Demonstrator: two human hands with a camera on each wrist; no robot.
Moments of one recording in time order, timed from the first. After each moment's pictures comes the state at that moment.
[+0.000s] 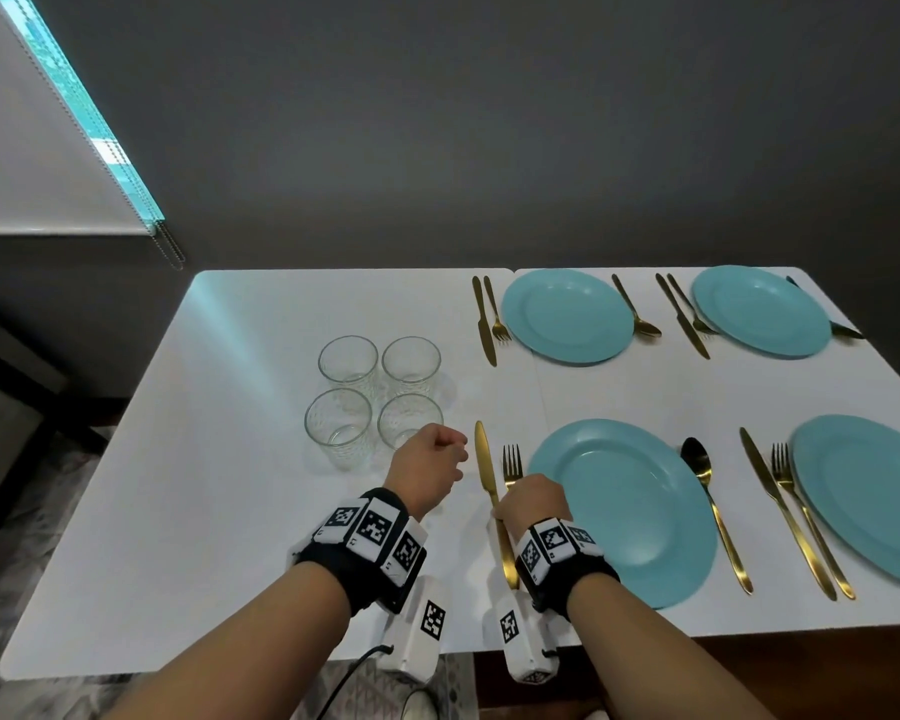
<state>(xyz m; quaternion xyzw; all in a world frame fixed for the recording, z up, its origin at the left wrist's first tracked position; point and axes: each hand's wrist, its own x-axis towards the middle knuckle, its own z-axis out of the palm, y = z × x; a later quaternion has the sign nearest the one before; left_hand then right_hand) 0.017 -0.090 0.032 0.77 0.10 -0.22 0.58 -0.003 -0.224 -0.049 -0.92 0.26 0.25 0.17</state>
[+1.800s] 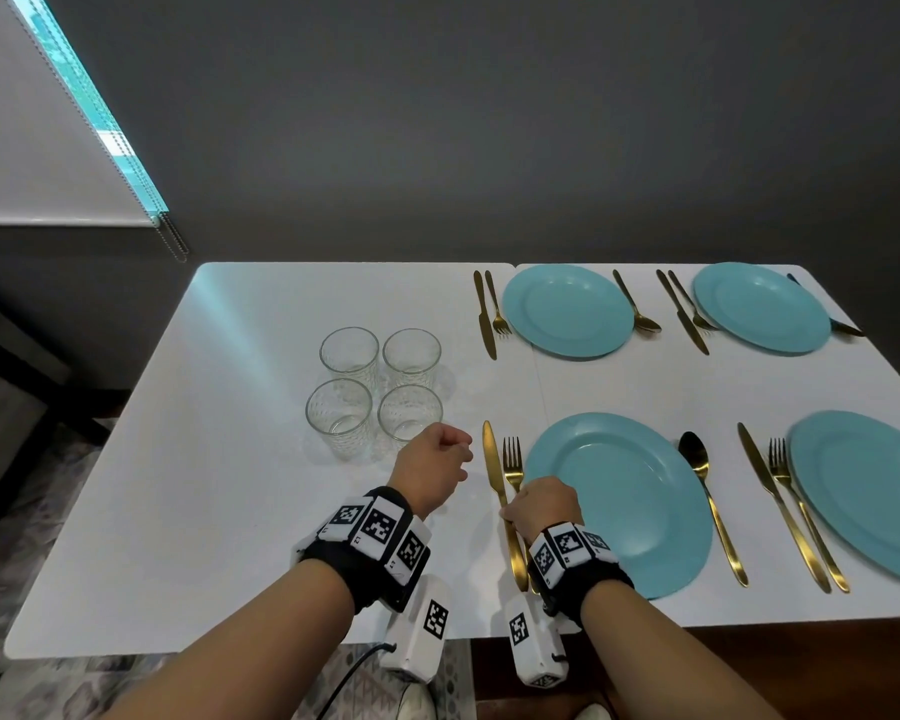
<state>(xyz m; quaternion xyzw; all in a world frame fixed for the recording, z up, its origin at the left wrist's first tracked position) 0.005 -0.094 0.033 0.78 0.09 -0.22 0.58 -0.022 -0.233 -0.040 -0.91 0.29 0.22 0.21</state>
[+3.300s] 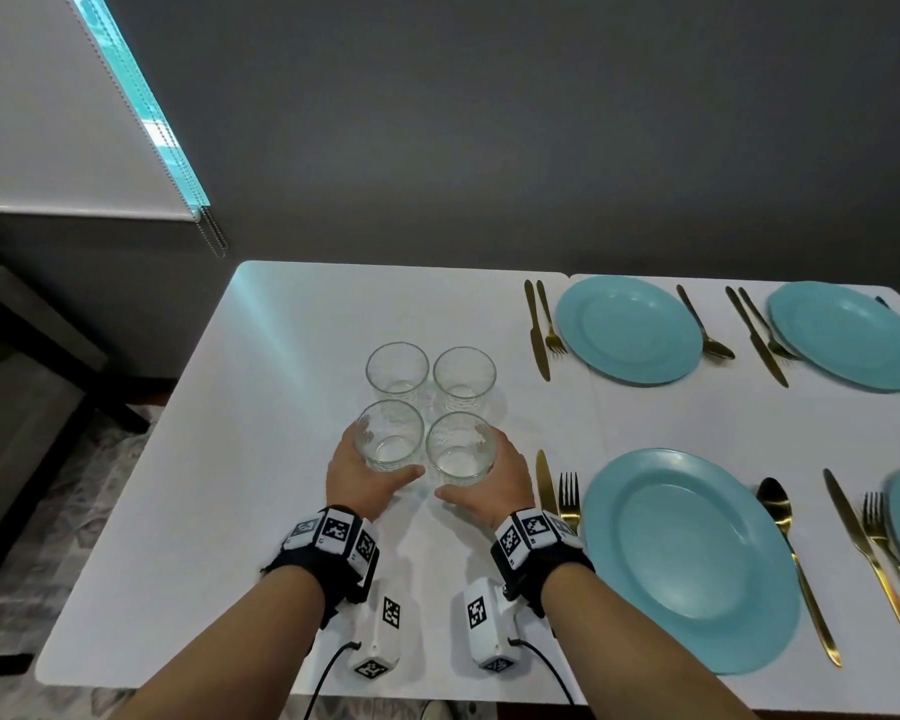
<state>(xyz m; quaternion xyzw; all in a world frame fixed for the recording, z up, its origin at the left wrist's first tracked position) 0.062 0.020 -0.039 0.83 0.18 -0.07 0.52 0.049 -0.146 -0.042 -0.87 0.15 0.10 0.45</state>
